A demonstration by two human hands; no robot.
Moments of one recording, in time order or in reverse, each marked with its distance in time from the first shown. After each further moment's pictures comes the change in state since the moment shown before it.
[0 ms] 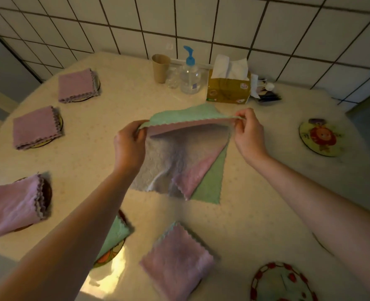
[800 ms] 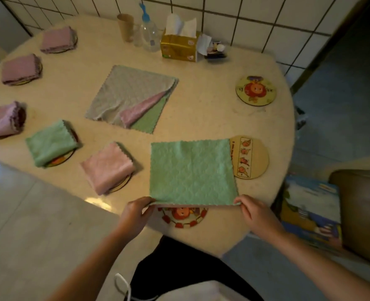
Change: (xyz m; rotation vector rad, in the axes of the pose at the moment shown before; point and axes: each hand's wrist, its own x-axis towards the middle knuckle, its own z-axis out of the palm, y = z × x) left_hand -0.427 0.061 0.103 0.221 -0.489 -0.049; right_hand -0.310 0.223 -0.291 -0.270 -0.724 -0.002
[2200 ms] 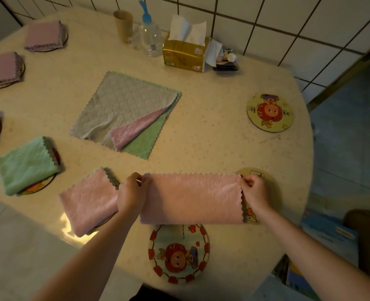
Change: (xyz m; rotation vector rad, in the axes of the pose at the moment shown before) left_hand 0.172 0.003 -0.013 -0.020 0.280 -0.587; right_hand 0.191 0.018 -0.023 0.346 0.369 0.497
